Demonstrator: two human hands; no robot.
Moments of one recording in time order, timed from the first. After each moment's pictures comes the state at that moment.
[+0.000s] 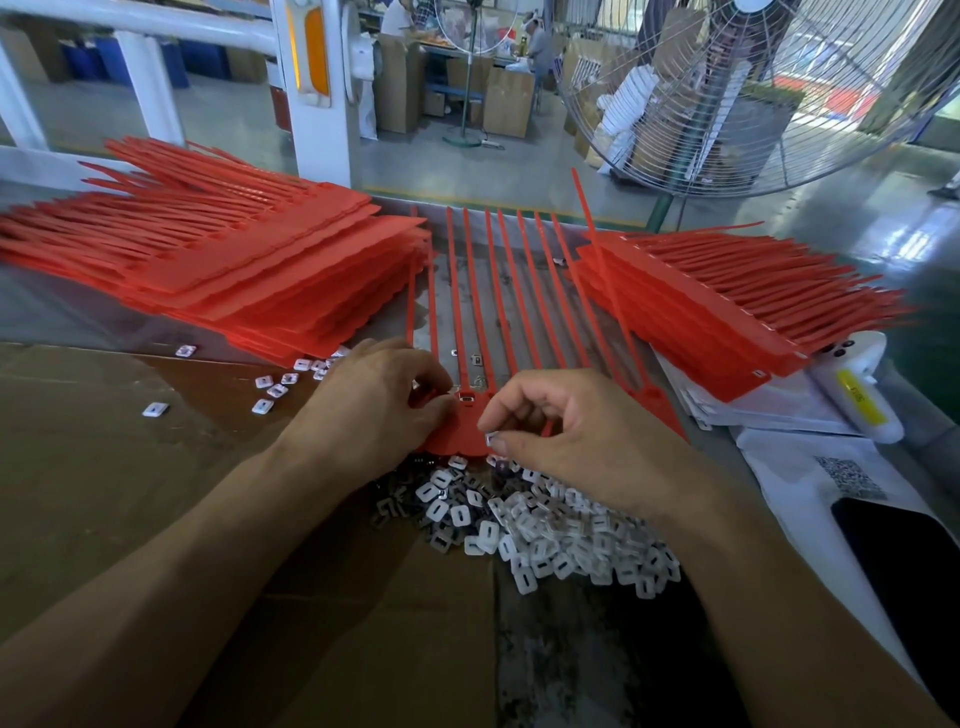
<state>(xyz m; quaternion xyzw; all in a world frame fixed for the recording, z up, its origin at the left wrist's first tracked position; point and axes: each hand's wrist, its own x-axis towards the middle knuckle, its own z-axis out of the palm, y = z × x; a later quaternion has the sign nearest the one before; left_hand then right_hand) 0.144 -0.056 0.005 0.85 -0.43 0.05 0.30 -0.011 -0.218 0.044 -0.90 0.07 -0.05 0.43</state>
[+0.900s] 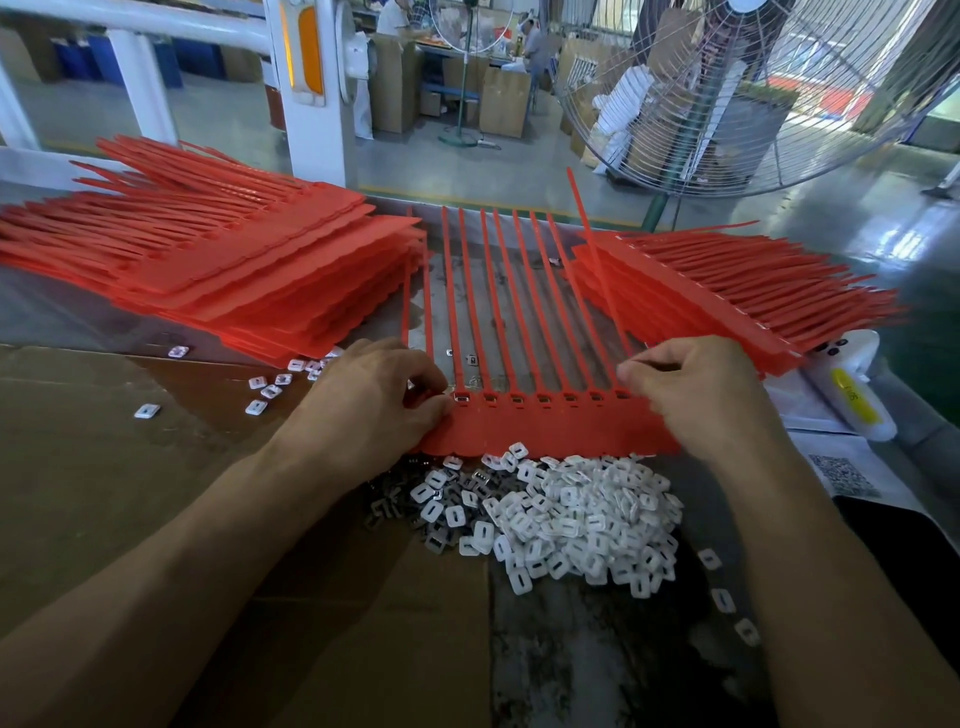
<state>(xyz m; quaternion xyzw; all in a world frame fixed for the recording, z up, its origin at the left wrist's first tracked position) 0.146 -0.056 0.006 0.85 -0.43 0.03 0.30 -0.024 -0.286 0.043 -0.85 0.35 -0.24 0.31</state>
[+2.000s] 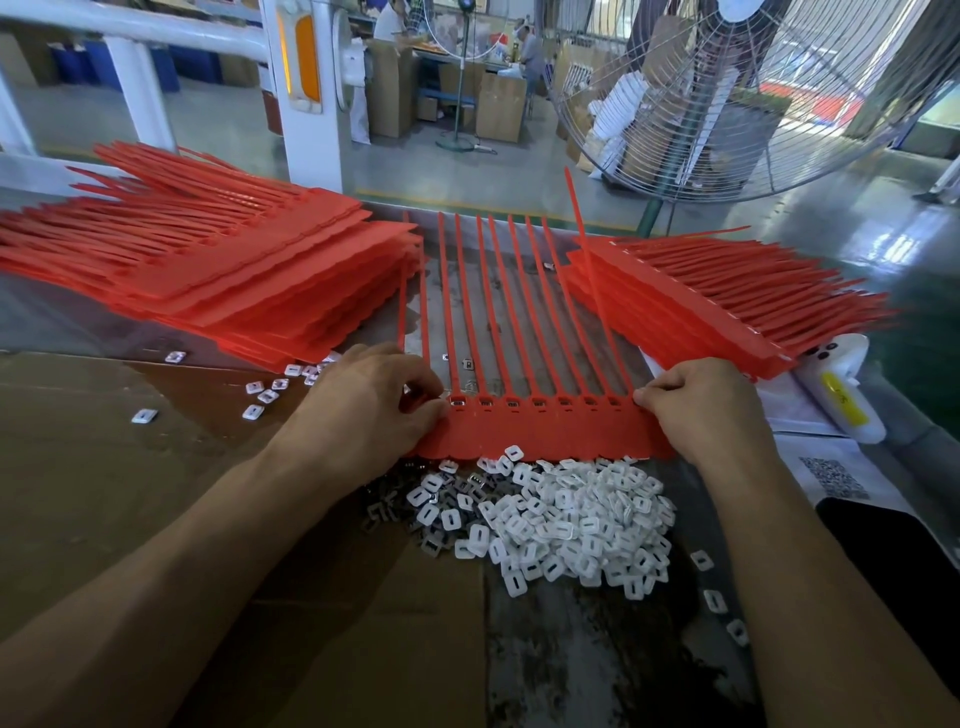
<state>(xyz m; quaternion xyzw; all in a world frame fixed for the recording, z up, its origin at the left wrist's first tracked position) 0.146 -0.056 0.006 0.85 -0.43 0.02 0.29 -0.024 -0.307 0.024 -0.84 0.45 -0.19 0.22</state>
